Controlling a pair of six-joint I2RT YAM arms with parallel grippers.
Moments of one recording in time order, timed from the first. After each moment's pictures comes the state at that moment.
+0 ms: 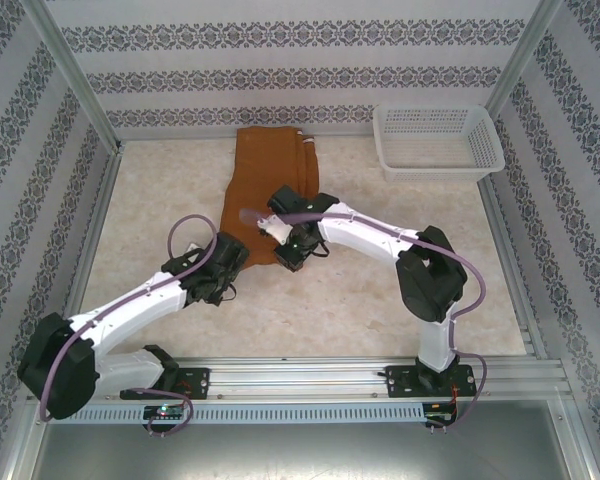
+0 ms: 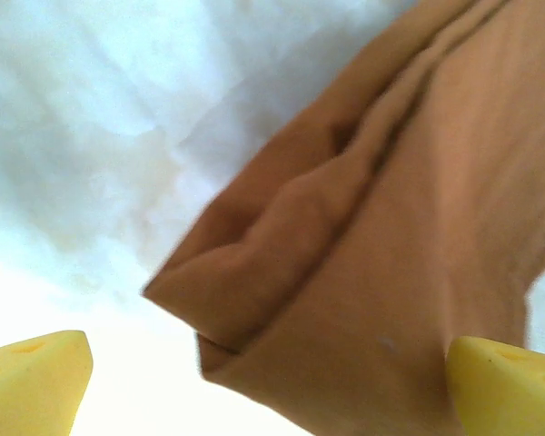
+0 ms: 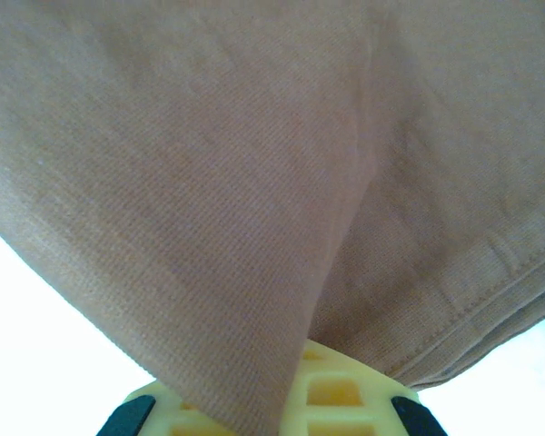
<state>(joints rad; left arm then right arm) -0.61 1.21 0.71 -0.57 -0.27 -1.62 0.78 1.93 1.55 -0.91 -0.21 -0.07</state>
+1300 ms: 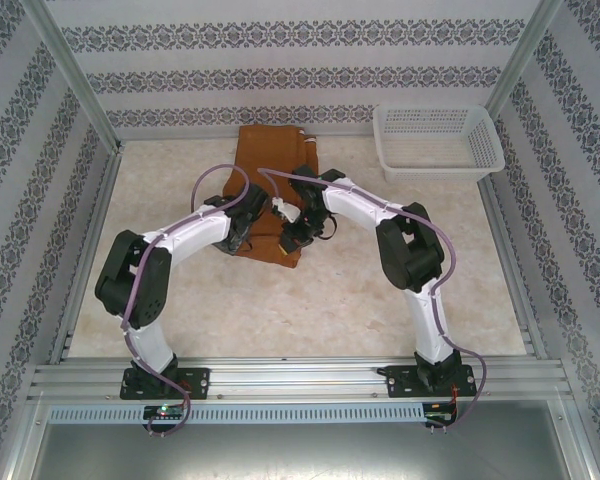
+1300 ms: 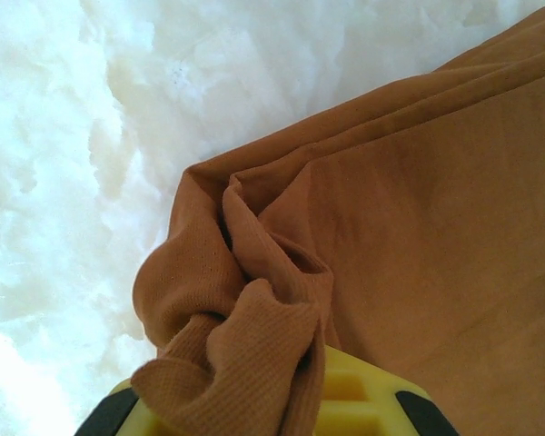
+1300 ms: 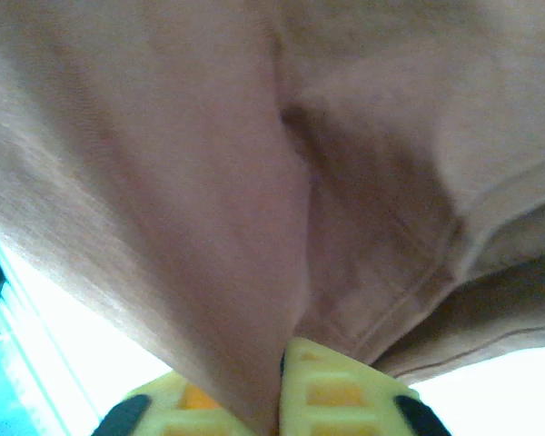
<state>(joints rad) -0.45 1.79 1.25 -0.76 -0.41 -1.54 0.57 2.19 1.77 -1.02 -0.58 -0.08</state>
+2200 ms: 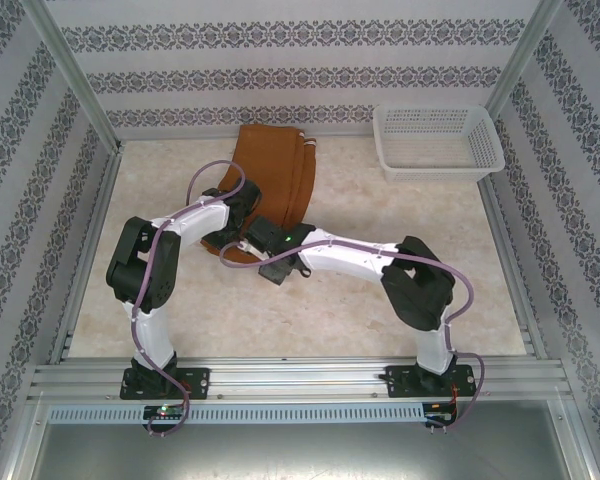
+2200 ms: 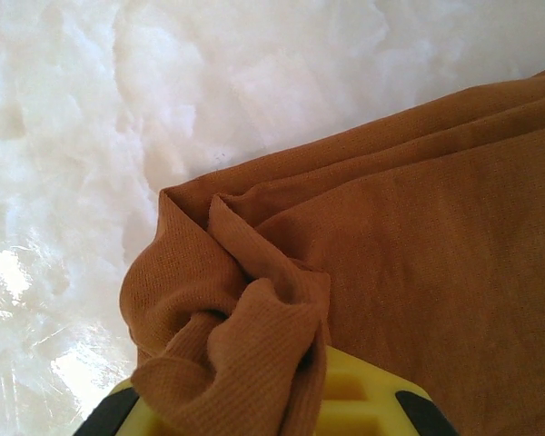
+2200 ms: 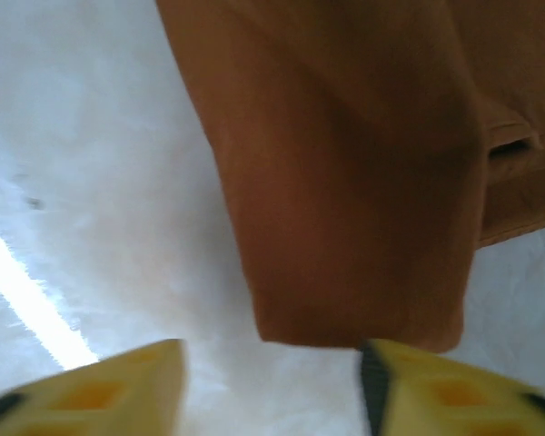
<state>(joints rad) -0.38 1.91 1.32 -0.83 -0.43 -1.47 0.96 1.96 1.46 -0.69 0.21 -0.13</state>
